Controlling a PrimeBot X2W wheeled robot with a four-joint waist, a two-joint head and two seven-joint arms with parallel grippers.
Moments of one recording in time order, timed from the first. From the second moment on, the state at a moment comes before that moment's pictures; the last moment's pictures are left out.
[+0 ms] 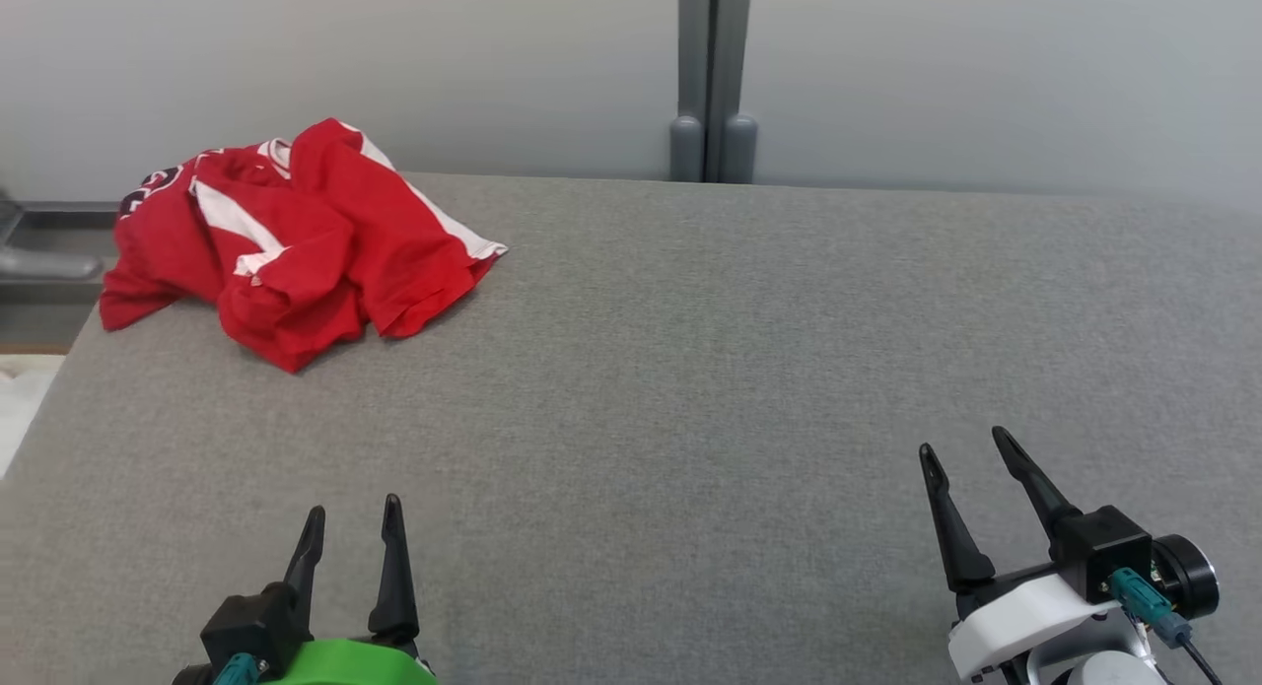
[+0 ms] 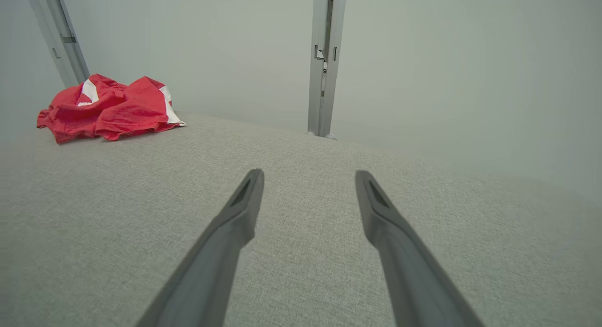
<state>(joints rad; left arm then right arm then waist) 0.03 0.05 -0.10 0.25 -0.31 -0.06 -0.26 -0.02 -0.05 0.02 0.17 0.04 0.13 -0.26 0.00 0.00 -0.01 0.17</state>
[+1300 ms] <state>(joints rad) -0.32 0.21 0.00 0.14 -0.27 -0.12 -0.23 -0.05 -0.05 0.04 0.15 0.00 0.13 -0.26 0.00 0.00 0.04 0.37</state>
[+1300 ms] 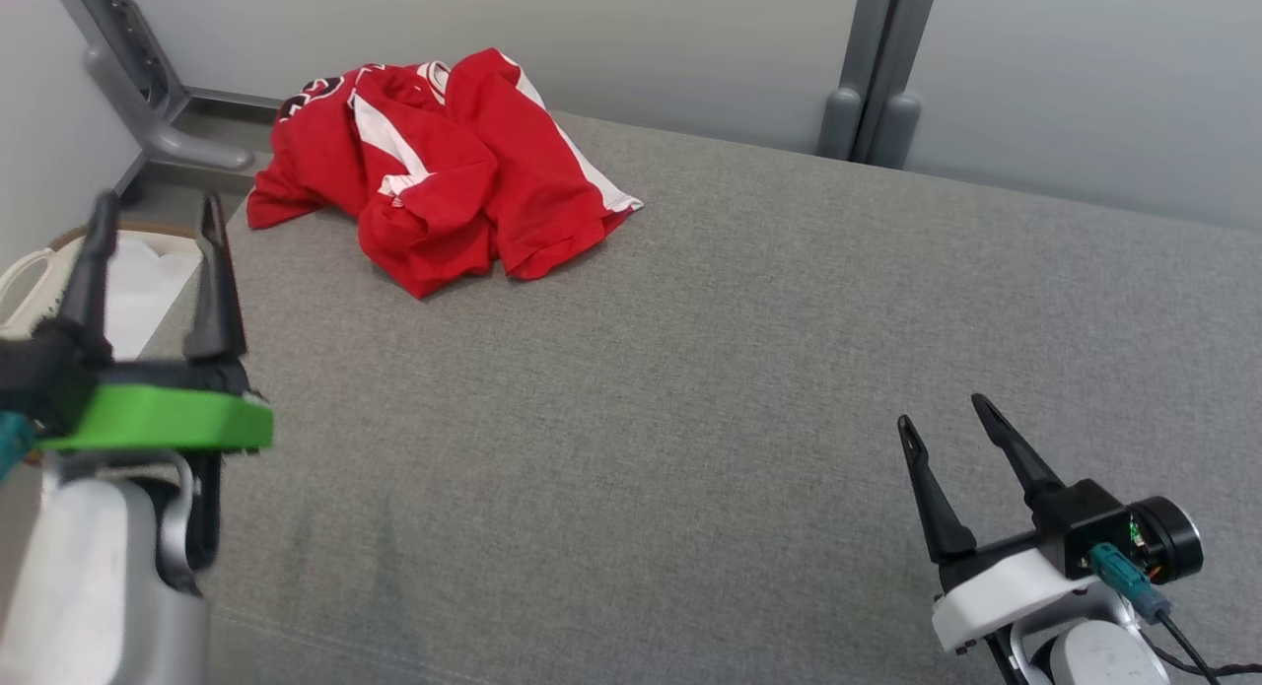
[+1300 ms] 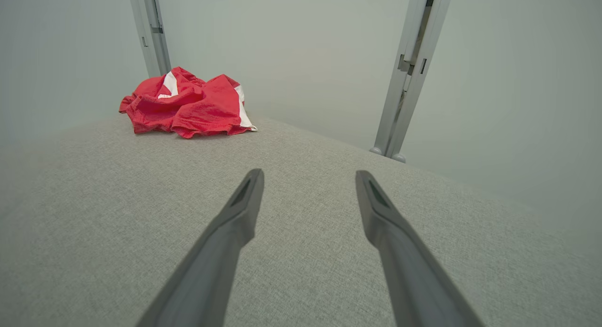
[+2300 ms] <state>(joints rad) -0.83 0.42 -0.23 0.82 -0.58 -0.13 -0.06 -0.22 -0.05 0.07 0.09 -0.17 0.13 -0.26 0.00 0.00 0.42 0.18</state>
